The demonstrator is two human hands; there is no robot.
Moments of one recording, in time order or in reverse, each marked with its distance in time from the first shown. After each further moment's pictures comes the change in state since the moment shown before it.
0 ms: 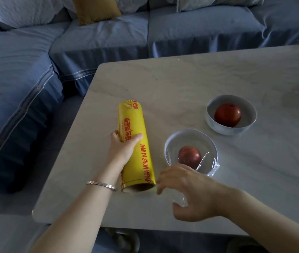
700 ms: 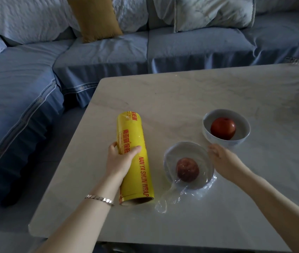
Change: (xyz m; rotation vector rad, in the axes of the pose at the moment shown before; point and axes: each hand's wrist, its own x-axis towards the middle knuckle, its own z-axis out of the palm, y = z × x) left_hand -0.001 -0.004 -0.002 -0.096 0.044 0.054; right_hand -0.011 0.090 -0.033 0.222 0.407 0.905
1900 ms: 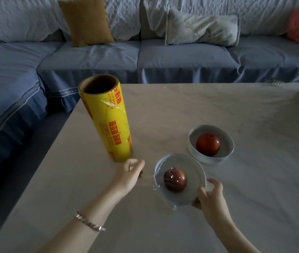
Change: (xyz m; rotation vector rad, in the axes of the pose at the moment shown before) left_hand -0.007 0.006 0.050 0.189 -0.263 0.084; right_hand -0.045 0.010 0.028 0.640 0.159 0.362
